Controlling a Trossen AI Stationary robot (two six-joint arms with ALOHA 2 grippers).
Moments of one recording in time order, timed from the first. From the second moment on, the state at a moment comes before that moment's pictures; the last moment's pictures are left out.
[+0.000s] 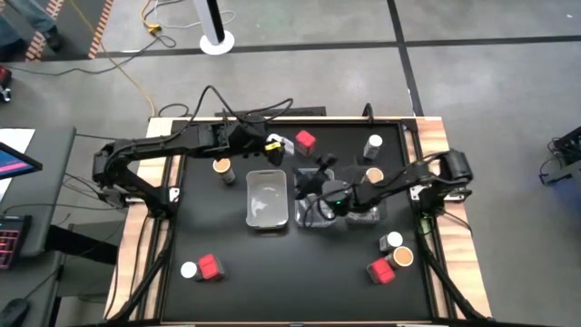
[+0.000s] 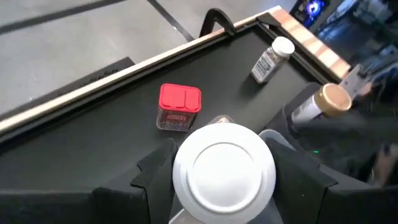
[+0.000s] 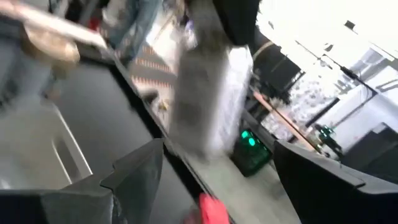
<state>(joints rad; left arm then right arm) 0.22 1.46 1.41 -0.56 -0.36 -0.59 0.12 1.77 0.95 0.77 1.05 -0.59</state>
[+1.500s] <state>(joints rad) 0.25 1.46 1.41 -0.54 -0.25 -0.90 0.08 1.89 1.11 0.77 1.07 -0.44</state>
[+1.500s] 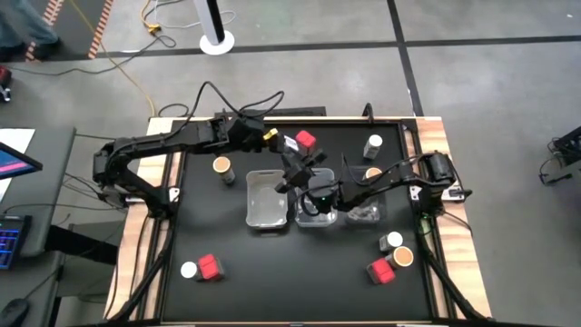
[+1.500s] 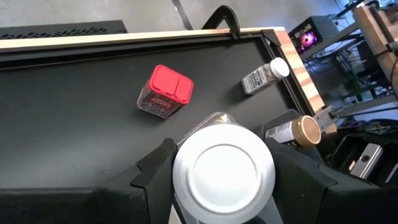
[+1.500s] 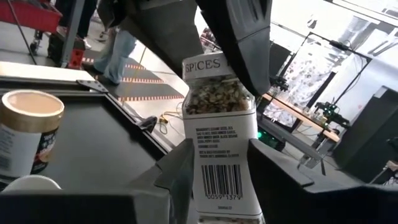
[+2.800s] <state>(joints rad) 0.26 1.46 1.41 -0.55 -0.15 -0.89 0.13 1.89 1.10 0.74 1.18 -0.66</state>
